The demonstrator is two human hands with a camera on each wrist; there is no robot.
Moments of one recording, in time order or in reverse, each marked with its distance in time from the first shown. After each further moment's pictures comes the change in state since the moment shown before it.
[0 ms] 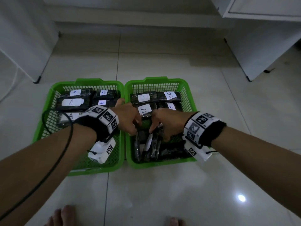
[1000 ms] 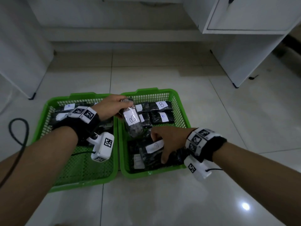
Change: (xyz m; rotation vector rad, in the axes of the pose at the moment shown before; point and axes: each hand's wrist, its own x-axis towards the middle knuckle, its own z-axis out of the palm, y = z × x) left_hand -0.018 -0.013 -0.036 -1.090 0.326 -0.124; right_hand -0.042 0.005 0.020 0.239 0.008 0.159
